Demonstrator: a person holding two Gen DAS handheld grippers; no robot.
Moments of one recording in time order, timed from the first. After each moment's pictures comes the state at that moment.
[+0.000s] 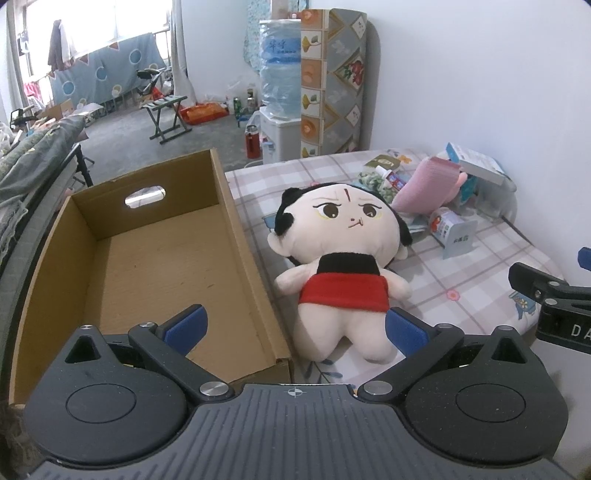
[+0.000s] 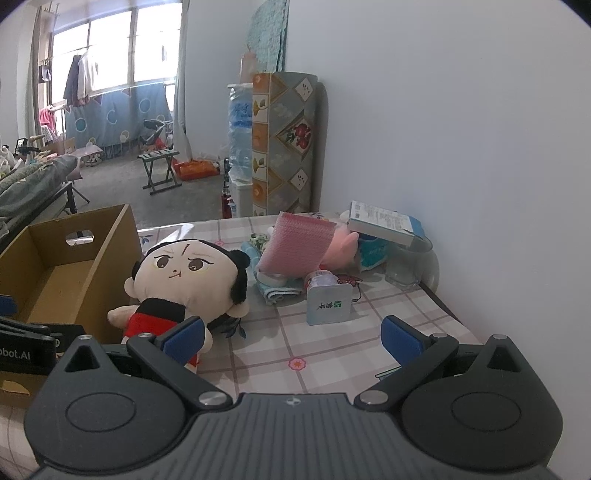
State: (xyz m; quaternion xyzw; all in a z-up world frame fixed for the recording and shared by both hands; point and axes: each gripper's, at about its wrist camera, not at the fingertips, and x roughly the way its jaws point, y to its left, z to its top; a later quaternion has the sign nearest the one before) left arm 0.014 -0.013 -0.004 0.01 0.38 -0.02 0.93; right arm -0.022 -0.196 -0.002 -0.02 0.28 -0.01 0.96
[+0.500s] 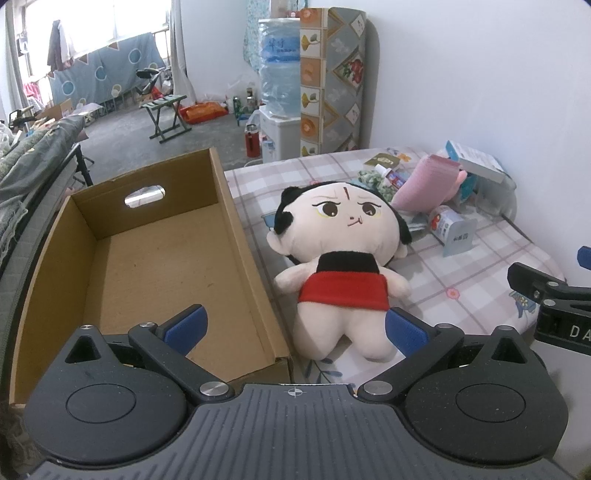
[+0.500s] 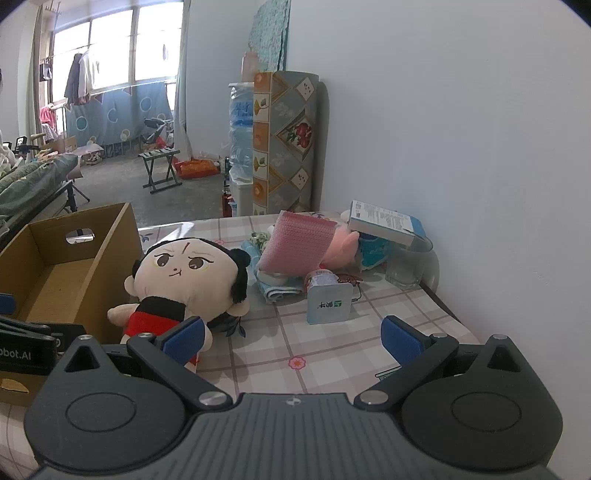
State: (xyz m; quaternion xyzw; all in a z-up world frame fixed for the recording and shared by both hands) left arm 0.014 -0.012 -0.005 0.01 0.38 -0.02 0.93; right arm -0.020 -0.196 -0.003 -0.02 0.28 -0.01 0.96
